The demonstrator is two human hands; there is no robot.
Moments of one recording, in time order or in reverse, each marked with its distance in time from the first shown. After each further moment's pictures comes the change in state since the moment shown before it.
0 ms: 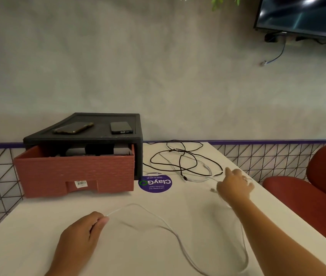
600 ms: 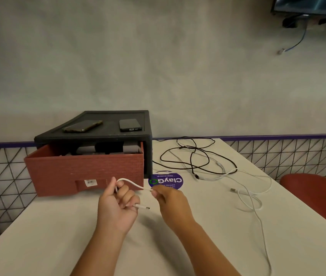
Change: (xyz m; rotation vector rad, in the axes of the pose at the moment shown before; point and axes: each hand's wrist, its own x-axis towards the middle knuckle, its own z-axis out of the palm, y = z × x) left_hand 0.071 0.078 0.024 -1.796 0.123 -0.826; right_hand -0.110 -0.125 0.038 0.573 -0.153 -0.644
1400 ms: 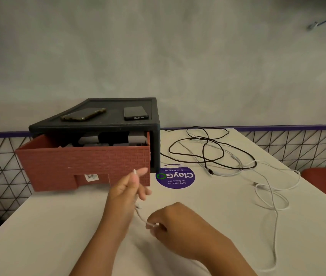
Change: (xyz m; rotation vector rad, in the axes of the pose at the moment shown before) left_hand 0.020 -0.012 -0.016 0.901 -0.138 0.423; right_hand -0.016 -0.011 -0.014 -0.120 -0.412 -0.309
